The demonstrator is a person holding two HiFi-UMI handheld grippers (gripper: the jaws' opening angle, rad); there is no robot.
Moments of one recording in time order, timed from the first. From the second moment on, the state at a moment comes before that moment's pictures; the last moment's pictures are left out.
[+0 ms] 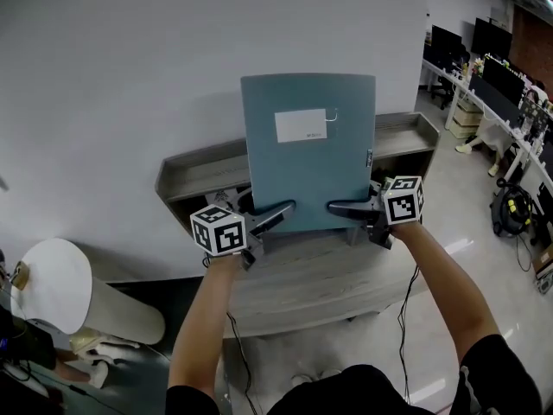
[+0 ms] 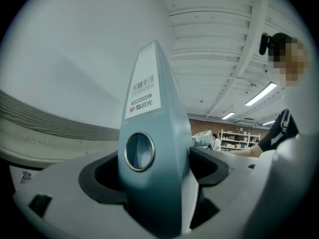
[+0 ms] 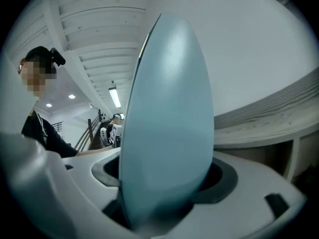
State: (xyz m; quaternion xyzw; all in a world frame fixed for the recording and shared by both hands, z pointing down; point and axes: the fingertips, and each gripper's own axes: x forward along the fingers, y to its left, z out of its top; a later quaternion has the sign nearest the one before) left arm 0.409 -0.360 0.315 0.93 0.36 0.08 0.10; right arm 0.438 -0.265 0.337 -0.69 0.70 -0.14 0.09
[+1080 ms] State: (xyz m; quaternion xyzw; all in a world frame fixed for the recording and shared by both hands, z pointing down) left arm 0.534 -0.360 0.292 0.96 0.26 0.09 0.06; right arm 0.566 -0.248 0.309 -0.75 0.63 -0.16 0.07
